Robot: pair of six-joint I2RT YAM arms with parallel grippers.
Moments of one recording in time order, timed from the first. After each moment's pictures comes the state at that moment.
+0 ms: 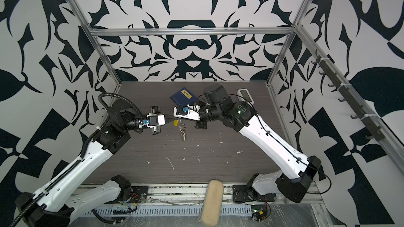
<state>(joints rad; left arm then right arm) -0.57 0.99 0.97 -0.04 0.87 0.68 0.77 1.33 1.55 -0.79 -0.51 -0.75</state>
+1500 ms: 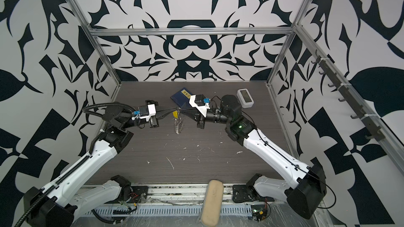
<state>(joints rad) -0.50 1.03 0.86 0.44 0.91 0.29 0.66 1.18 1.05 0.12 -0.76 -0.16</state>
